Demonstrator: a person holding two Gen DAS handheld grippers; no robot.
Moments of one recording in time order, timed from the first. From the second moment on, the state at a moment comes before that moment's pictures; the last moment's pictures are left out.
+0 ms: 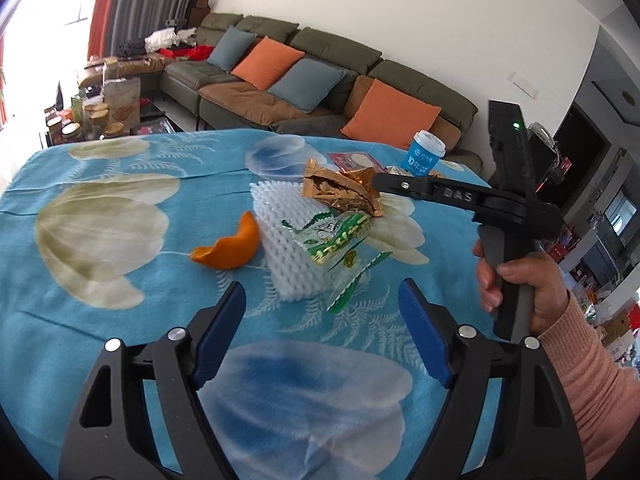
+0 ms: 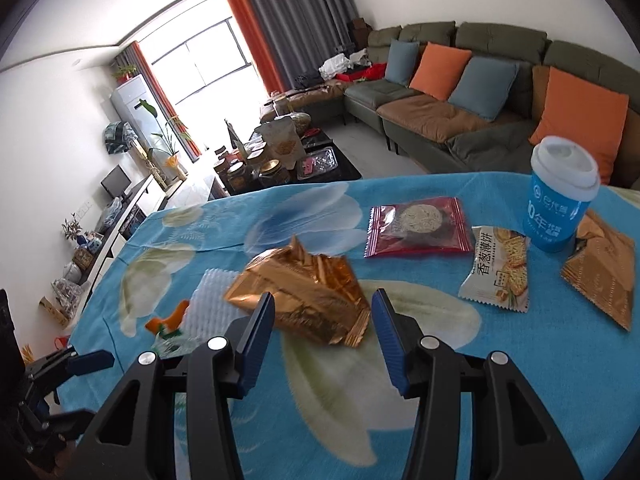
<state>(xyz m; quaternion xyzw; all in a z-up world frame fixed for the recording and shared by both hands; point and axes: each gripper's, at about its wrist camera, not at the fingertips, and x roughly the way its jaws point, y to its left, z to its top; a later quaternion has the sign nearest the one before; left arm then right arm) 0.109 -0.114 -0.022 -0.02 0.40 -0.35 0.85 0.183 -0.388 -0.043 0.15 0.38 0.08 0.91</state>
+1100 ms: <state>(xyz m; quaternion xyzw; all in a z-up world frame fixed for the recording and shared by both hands) 0.109 -0.087 -0.020 -0.05 0.40 -0.35 0.84 0.145 -0.379 -0.027 0.20 0.33 0.16 0.91</state>
